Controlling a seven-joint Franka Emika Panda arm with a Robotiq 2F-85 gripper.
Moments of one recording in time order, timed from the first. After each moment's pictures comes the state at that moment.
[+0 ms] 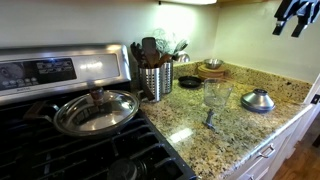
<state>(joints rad) -0.08 -0.49 -0.14 -2.41 0.03 2.05 -0.03</state>
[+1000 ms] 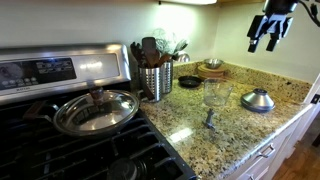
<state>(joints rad) -0.06 -0.36 0.02 -2.41 0.02 2.14 0.05</state>
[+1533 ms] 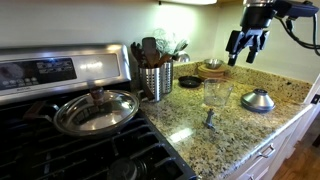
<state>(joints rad) 0.01 -0.27 0.11 -2.42 0.02 2.25 0.14</state>
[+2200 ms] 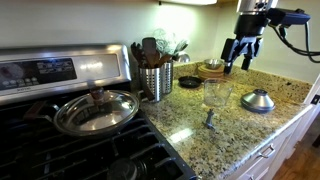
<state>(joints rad) 0.05 -0.22 0.12 -2.43 0.04 2.26 0.14</state>
